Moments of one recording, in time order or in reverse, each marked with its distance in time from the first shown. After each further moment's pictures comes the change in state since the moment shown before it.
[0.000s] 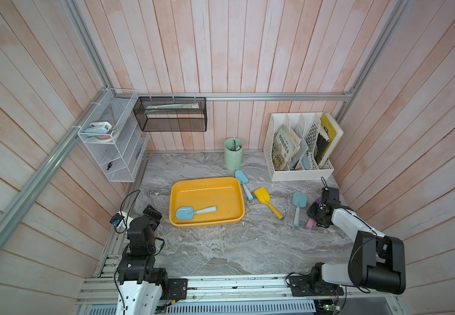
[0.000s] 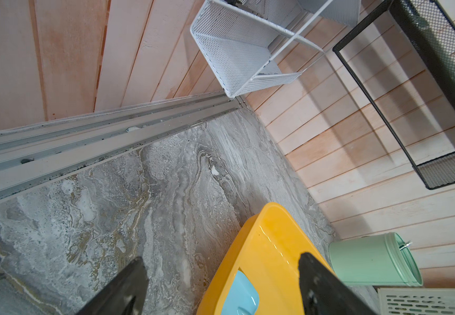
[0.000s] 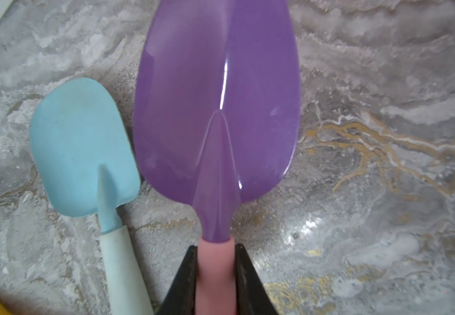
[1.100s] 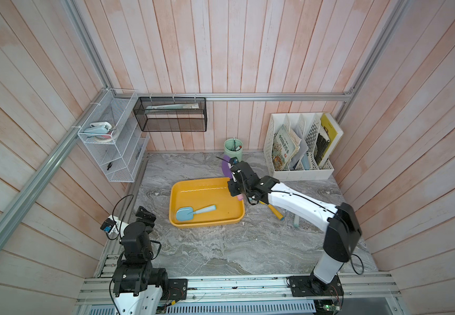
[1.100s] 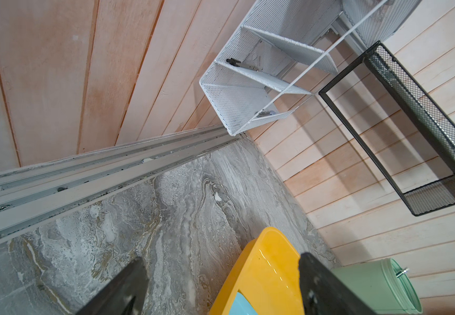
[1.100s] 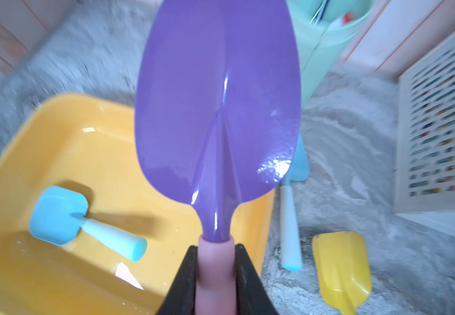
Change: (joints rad) left arm 0.000 -0.093 0.058 -0.078 -0.100 0.027; right arm 1.016 0.282 0.777 -0.086 0.239 -0.189
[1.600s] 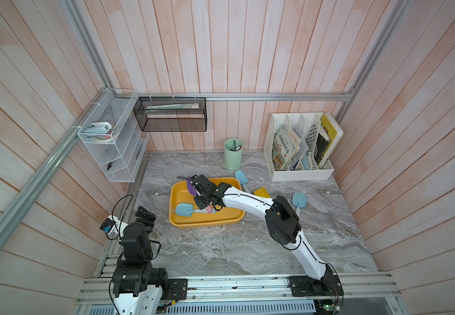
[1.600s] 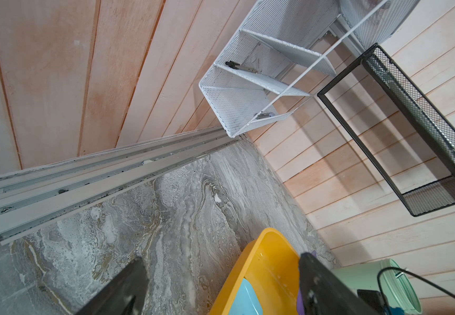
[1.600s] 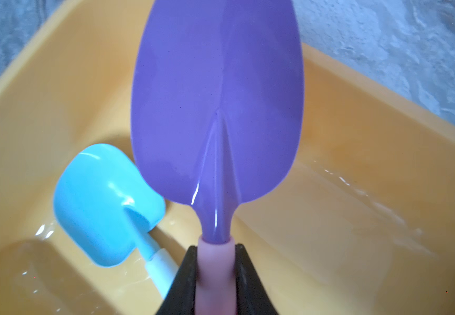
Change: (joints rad) left arm 0.000 -0.006 0.011 -0.006 -0.005 0.007; right arm 0.150 0.679 0.531 -0.096 -0.151 -0.039
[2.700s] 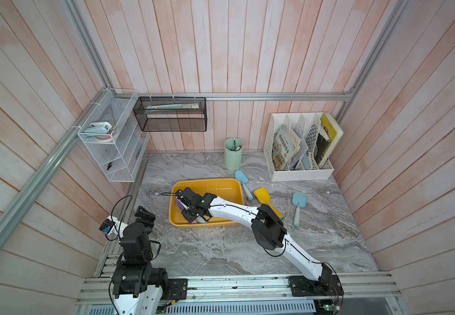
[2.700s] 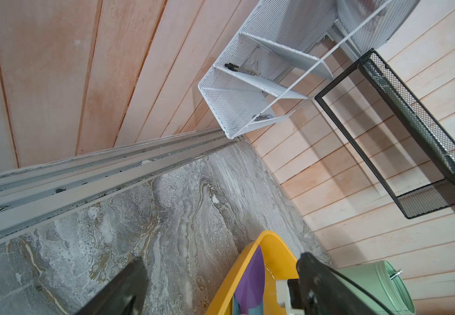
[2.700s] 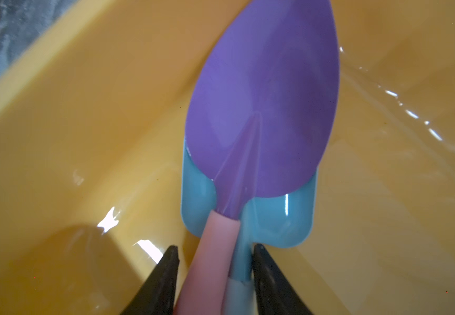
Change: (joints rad) left arm 0.000 -0.010 -0.001 0.001 0.001 -0.011; right arm 0.128 0.215 0.266 -0.105 -0.050 -0.069
